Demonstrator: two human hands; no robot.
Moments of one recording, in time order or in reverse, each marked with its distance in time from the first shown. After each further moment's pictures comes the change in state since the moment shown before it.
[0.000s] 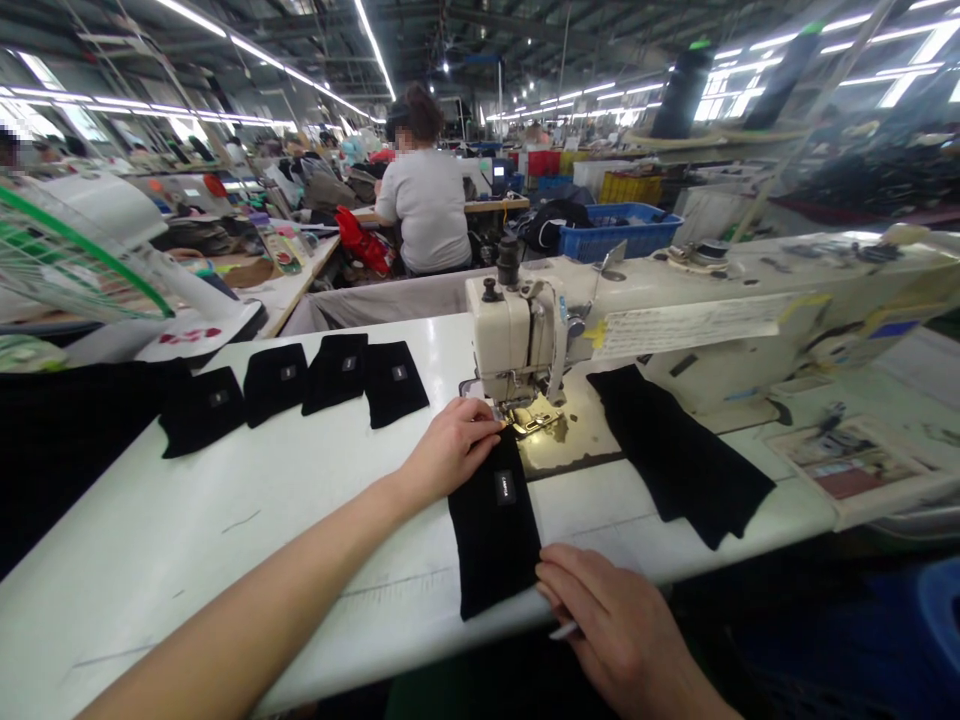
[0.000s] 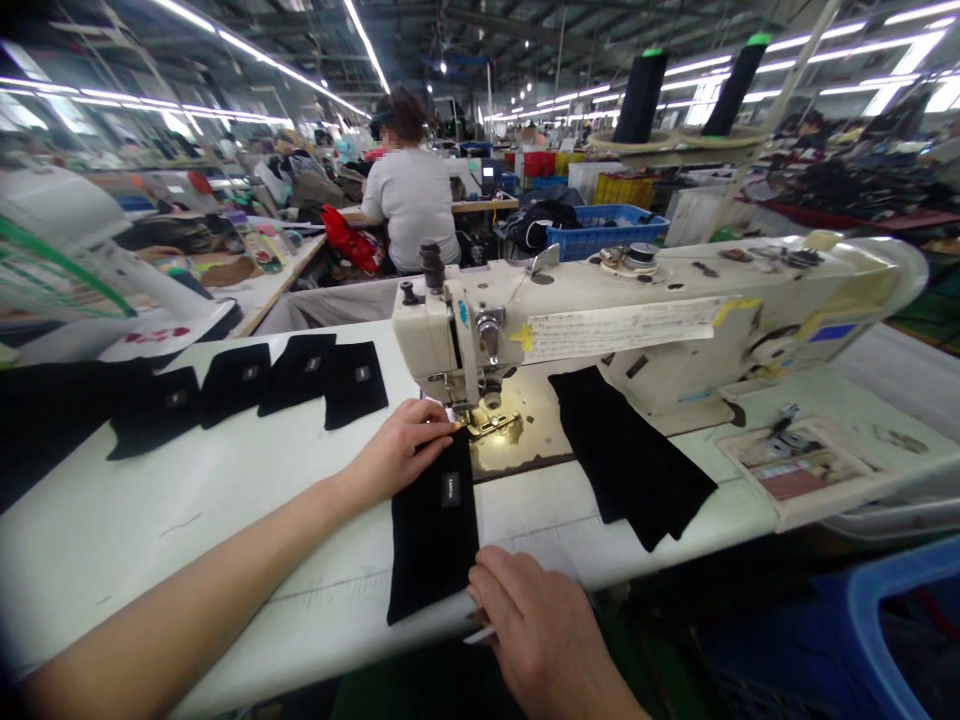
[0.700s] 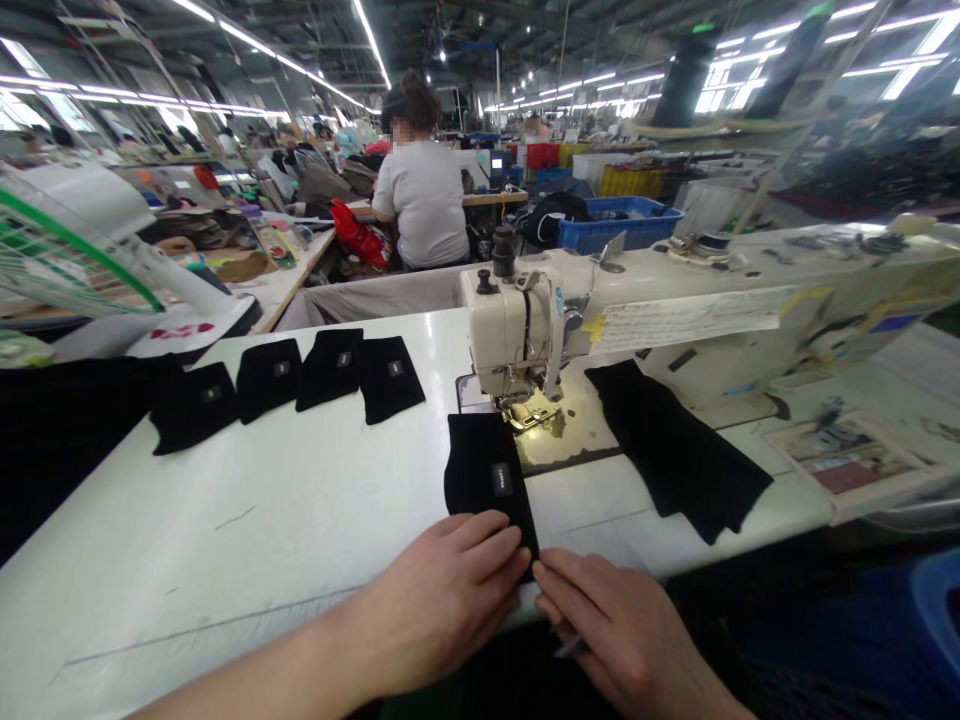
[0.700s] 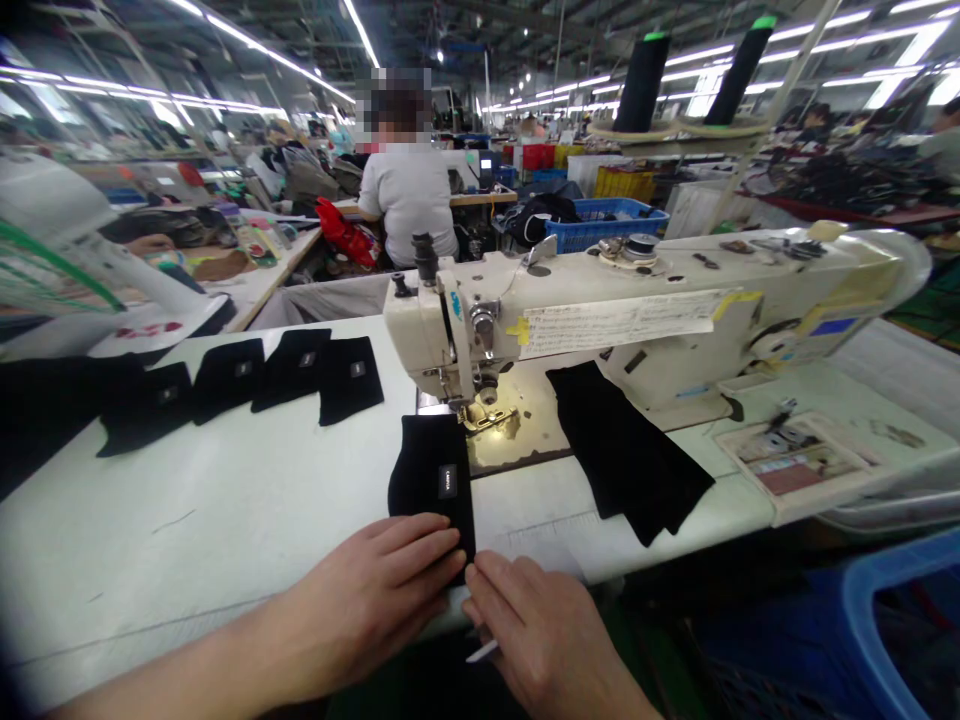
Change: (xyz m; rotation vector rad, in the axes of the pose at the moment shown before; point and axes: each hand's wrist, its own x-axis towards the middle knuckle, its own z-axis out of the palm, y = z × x) left_hand -0.066 0.094 -0.019 0.085 -0.214 0.302; right_hand -0.007 0.004 -0.004 -0.057 -0.049 -0.077
